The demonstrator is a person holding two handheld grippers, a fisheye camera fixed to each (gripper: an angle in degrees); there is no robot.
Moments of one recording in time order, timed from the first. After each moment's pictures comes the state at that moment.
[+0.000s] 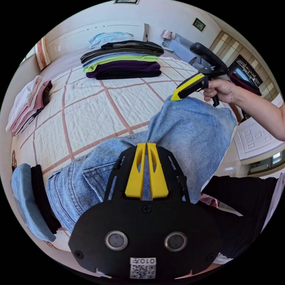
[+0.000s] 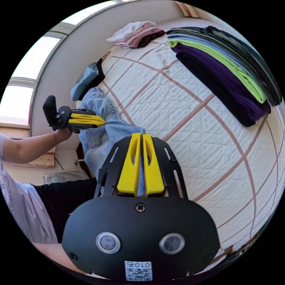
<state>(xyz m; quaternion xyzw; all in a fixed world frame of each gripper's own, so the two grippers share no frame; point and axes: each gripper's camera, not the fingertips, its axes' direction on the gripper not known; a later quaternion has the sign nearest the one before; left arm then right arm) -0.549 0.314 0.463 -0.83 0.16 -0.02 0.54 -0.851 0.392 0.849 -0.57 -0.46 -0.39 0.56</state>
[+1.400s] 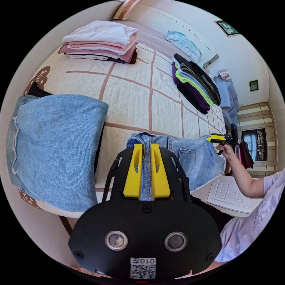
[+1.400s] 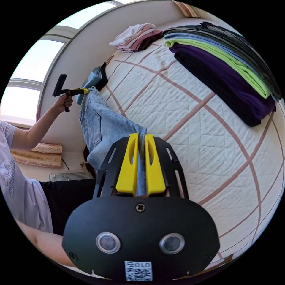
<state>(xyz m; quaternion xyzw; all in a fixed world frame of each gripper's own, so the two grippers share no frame) -0.724 0.272 0.425 -0.85 -0.05 -0.22 0.47 -0.871 0.411 0.834 -0.57 -0.50 -0.35 0.55</state>
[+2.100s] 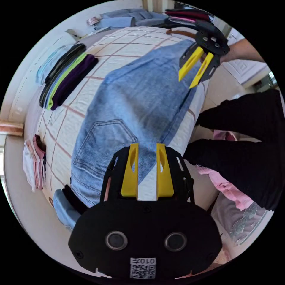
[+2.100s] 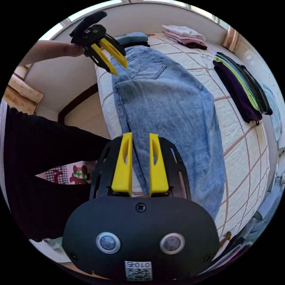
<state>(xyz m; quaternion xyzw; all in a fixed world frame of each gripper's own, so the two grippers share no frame) -0.311 0.280 0.401 -0.82 0.33 0.21 0.41 -0.742 0.487 0.587 -0.42 -0.46 -0.55 0.56</state>
